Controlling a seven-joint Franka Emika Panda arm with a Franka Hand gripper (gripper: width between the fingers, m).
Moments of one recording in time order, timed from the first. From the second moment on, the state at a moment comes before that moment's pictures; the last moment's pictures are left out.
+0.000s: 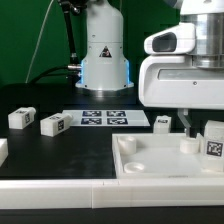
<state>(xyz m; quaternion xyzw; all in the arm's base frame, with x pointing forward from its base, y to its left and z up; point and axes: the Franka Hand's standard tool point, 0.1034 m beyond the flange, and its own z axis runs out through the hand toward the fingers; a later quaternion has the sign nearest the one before) 0.617 0.115 0.073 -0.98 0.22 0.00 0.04</state>
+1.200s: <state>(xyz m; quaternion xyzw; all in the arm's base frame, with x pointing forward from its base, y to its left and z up) 0.619 0.119 0.072 -0.73 0.68 0.01 0.07</state>
